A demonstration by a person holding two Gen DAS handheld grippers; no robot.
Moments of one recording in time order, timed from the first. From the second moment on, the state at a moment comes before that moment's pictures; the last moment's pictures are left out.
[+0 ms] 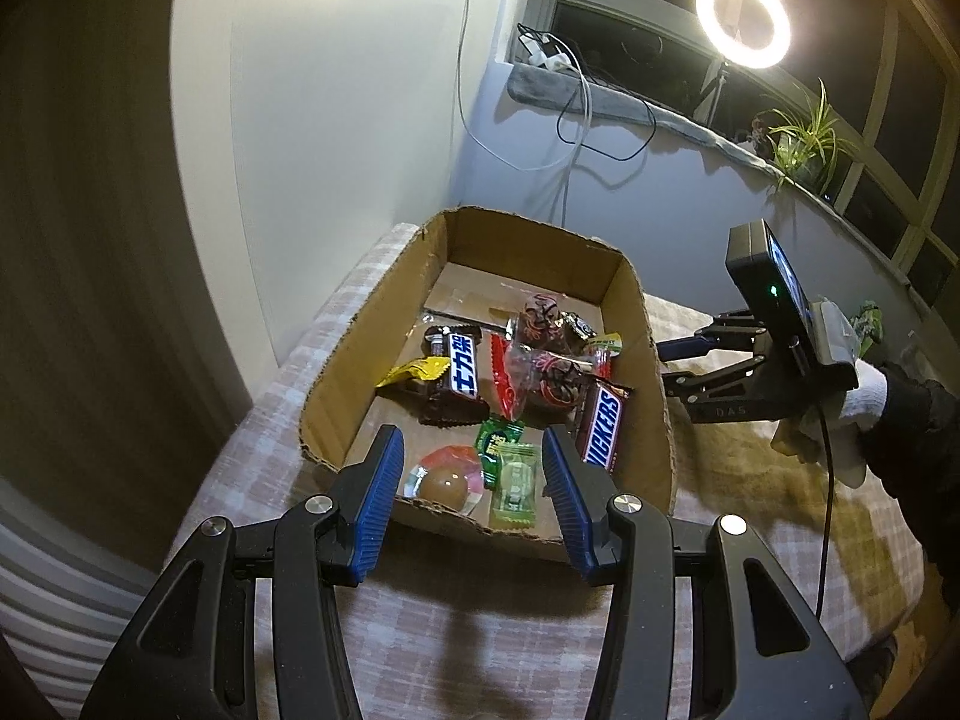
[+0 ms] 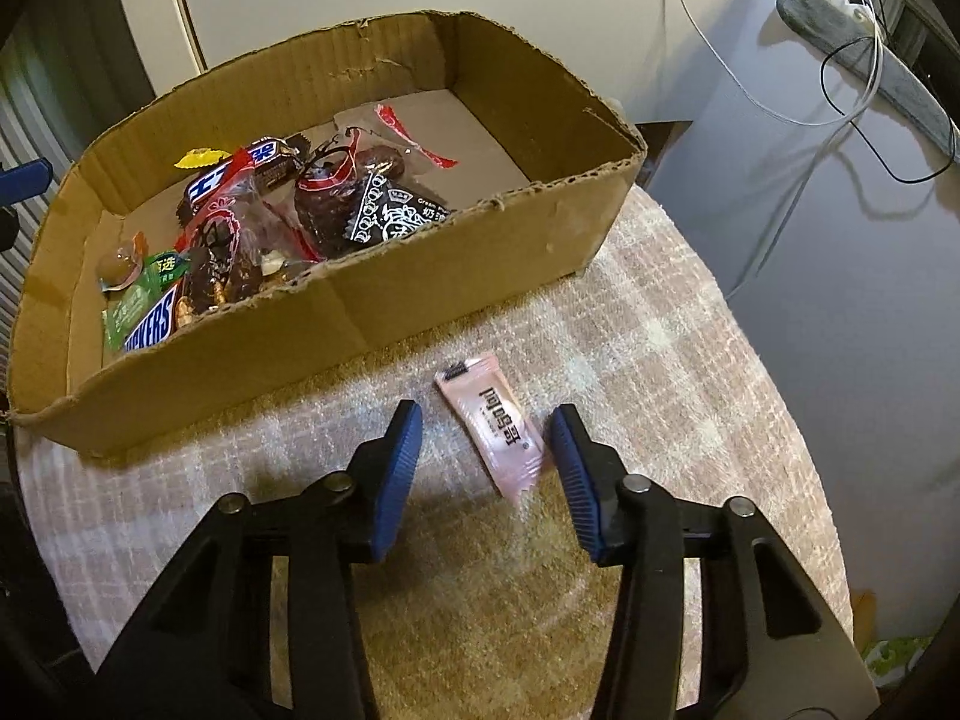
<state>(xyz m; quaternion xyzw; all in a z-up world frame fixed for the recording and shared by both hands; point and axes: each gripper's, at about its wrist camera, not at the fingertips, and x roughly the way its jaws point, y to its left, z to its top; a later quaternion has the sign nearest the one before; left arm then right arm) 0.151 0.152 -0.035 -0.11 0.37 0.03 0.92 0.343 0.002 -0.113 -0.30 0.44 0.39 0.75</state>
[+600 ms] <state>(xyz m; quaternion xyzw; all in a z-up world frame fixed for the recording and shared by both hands) 0.144 0.147 -0.033 -0.11 0.36 0.02 0.93 0.311 -0.016 -0.104 -0.27 0.44 0.38 0.77</state>
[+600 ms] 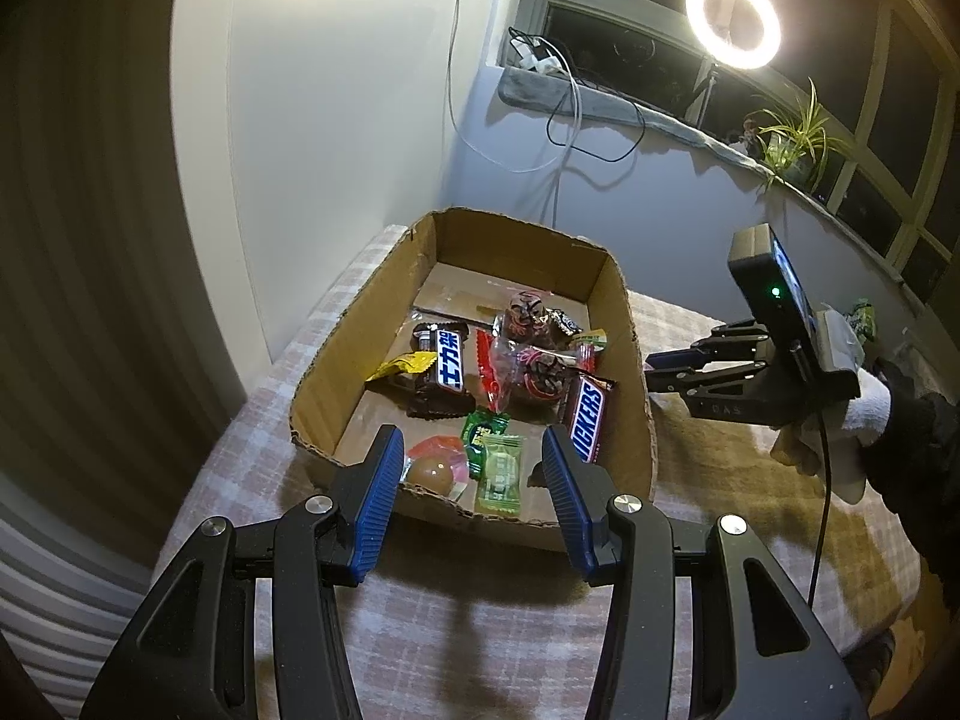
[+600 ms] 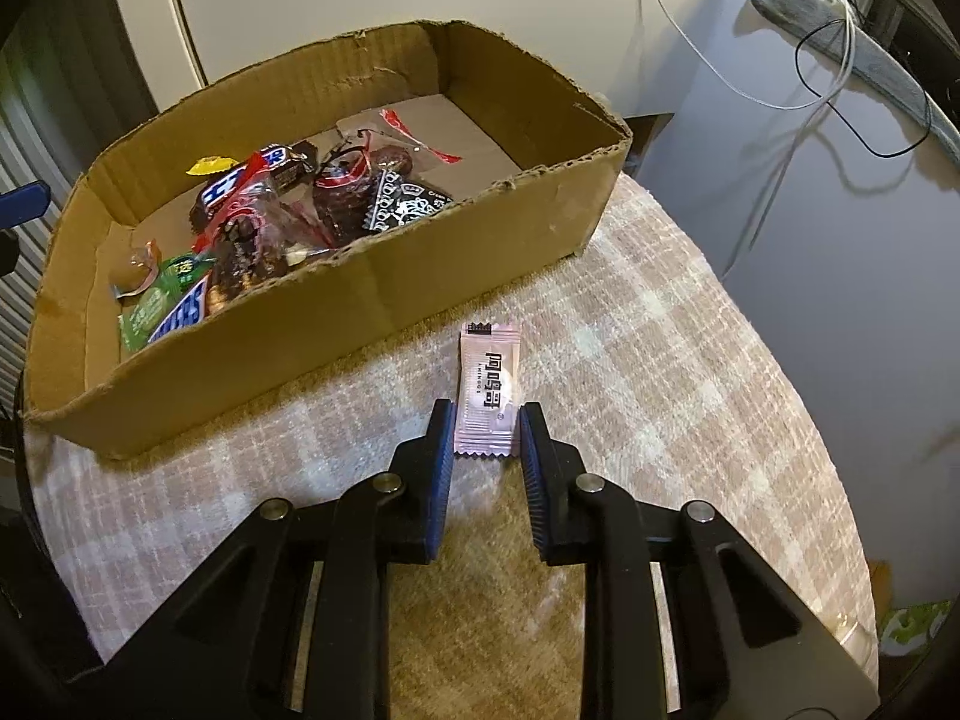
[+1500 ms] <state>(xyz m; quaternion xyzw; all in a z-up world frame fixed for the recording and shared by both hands) 0.132 0.158 -0.035 -0.10 0.36 0.02 0.93 0.283 0.036 -0.014 -0.23 0.36 0.42 0.80</state>
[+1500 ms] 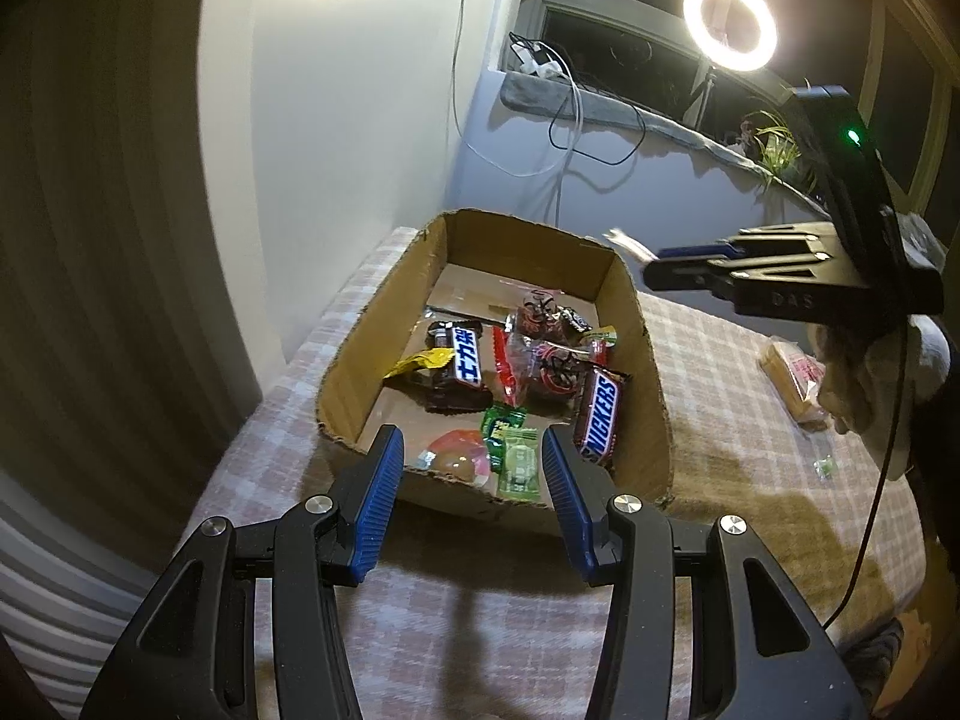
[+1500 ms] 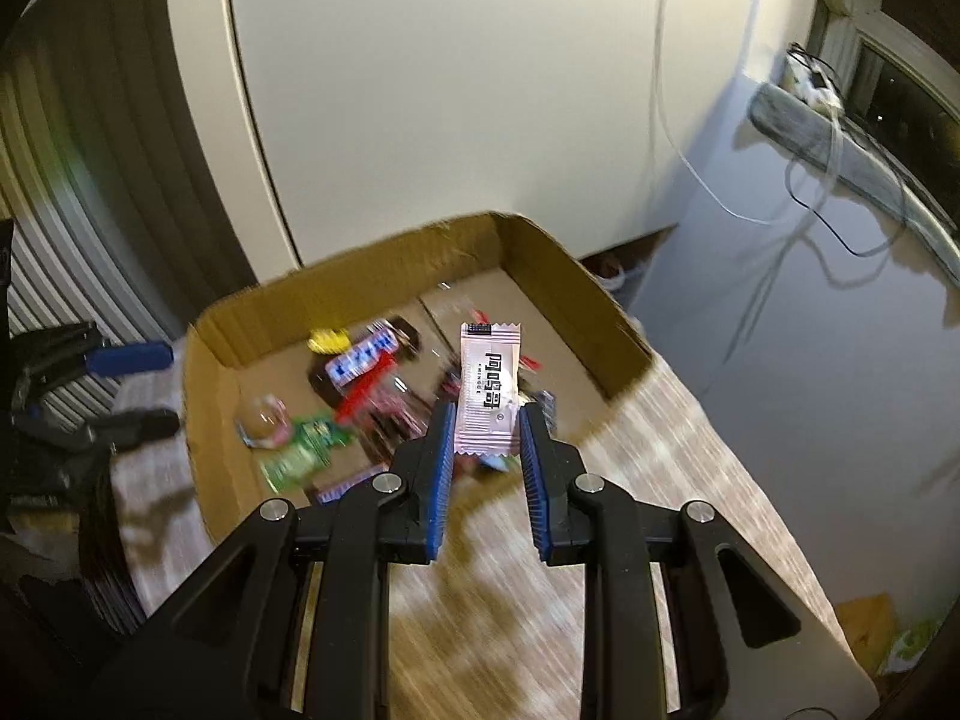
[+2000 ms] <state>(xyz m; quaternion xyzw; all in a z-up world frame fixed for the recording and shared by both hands) 0.127 0.164 -0.036 -0.11 0.35 0.02 0.93 0.306 0.090 -0.037 -0.22 0.40 0.41 0.79</state>
